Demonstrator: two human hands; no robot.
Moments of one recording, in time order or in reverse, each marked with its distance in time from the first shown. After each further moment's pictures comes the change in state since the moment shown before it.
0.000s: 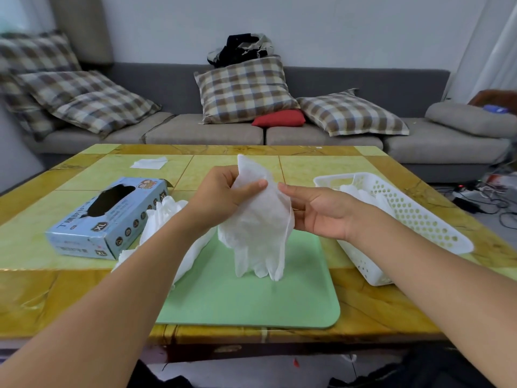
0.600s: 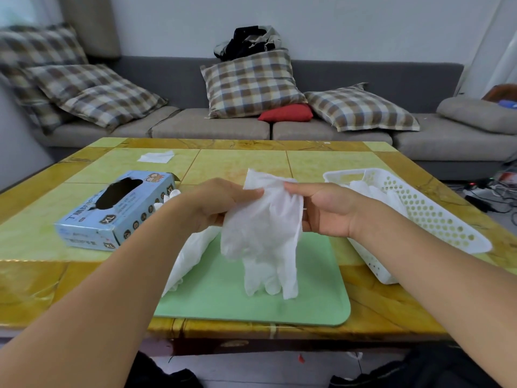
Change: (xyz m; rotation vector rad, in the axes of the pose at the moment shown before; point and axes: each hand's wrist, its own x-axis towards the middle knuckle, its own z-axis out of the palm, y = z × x) left_hand 0.004 -0.011 -0.021 -0.055 -0.257 -0.488; right_hand 0.016 0.007 0.000 -0.133 -0.001 0.052
